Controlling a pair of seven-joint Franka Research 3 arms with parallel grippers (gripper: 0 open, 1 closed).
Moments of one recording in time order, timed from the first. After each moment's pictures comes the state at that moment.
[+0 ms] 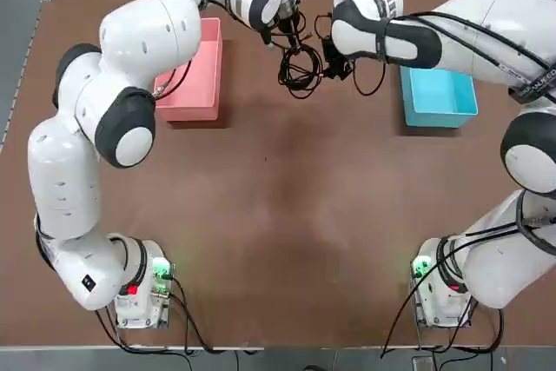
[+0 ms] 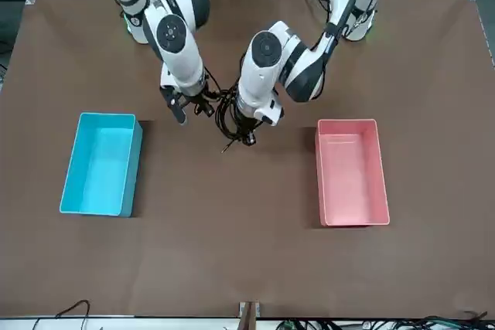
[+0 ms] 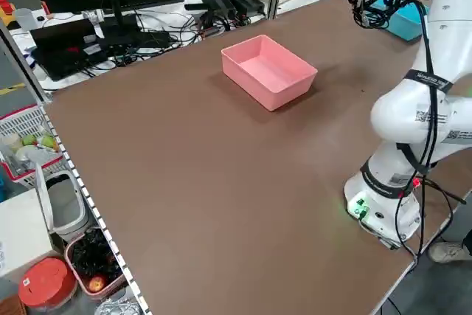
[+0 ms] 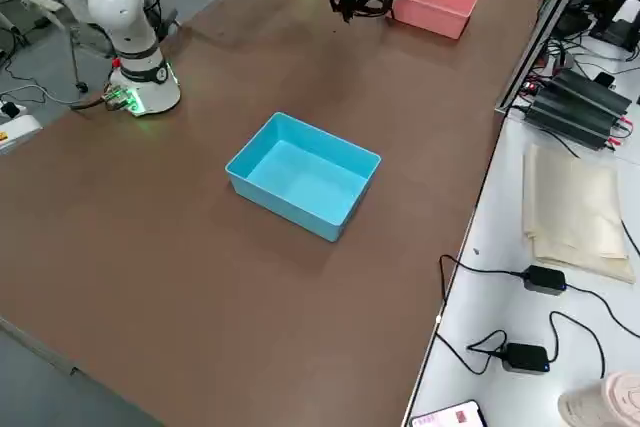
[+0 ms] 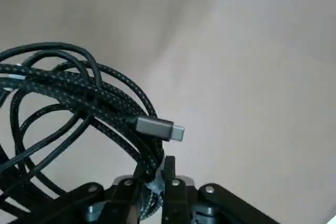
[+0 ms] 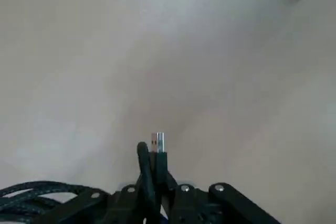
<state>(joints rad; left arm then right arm) -0.73 0.57 -0.08 -1.41 -0.10 2.19 -2.71 0.72 0.18 -0.08 -1.92 0.11 2.06 1.48</state>
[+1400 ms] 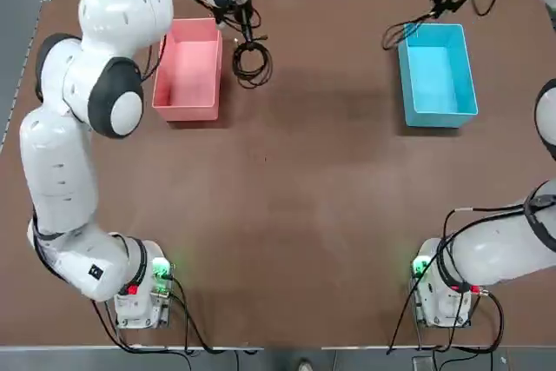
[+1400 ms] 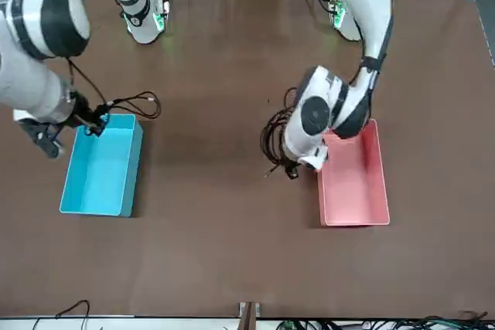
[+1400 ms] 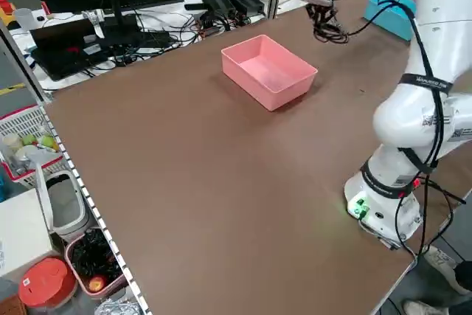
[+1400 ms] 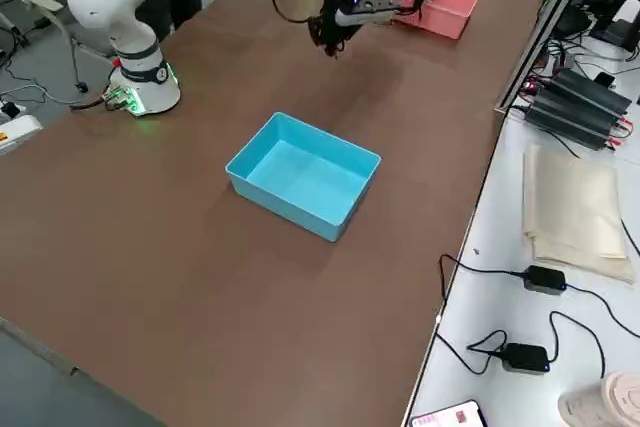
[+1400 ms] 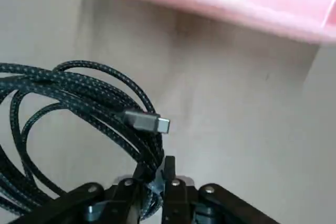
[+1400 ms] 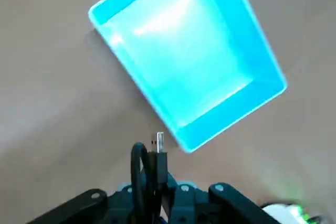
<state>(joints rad) -0.45 0.58 -0.06 -1.47 -0.10 2.02 -2.28 0.17 0.11 -0.11 -1.71 -0.02 1.66 0.65</state>
